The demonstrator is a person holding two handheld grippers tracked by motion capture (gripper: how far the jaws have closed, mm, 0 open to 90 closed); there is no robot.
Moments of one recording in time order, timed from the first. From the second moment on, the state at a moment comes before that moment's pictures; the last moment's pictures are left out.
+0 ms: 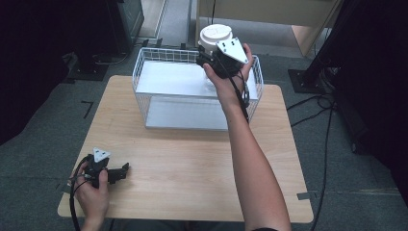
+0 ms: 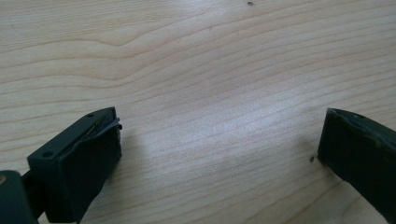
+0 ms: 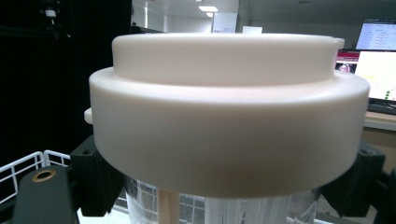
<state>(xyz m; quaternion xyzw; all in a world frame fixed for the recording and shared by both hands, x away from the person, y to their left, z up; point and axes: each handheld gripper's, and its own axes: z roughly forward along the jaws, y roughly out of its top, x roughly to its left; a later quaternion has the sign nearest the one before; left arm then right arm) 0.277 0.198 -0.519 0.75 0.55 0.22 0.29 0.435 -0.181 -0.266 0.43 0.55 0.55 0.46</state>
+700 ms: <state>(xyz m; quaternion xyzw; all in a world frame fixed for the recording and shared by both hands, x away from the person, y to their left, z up) 0.277 0.198 -0.519 0.75 0.55 0.22 0.29 0.460 -0.176 -0.275 0.45 0.55 0.54 0.45</state>
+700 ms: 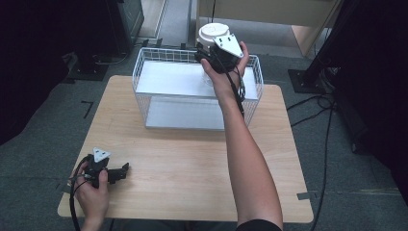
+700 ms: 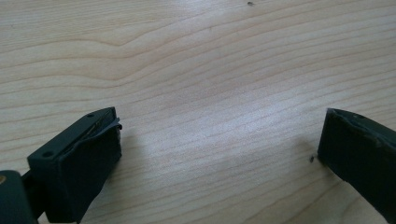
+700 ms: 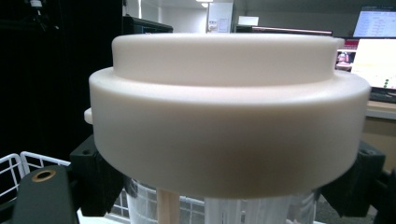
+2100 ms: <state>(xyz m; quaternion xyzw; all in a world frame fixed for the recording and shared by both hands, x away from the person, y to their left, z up) 0.277 0.198 -0.519 0.75 0.55 0.22 0.29 0.422 -0.223 -0.323 0.48 0.58 0.54 0.38</state>
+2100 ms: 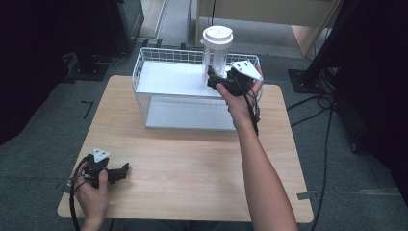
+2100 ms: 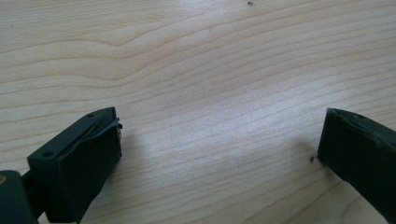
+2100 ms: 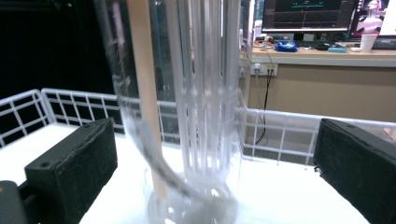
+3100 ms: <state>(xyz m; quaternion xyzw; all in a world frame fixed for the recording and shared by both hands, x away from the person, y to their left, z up) 0.277 0.198 -0.519 0.75 0.55 0.22 0.29 0.350 -0.273 -0.363 0.47 0.59 0.53 0.38</state>
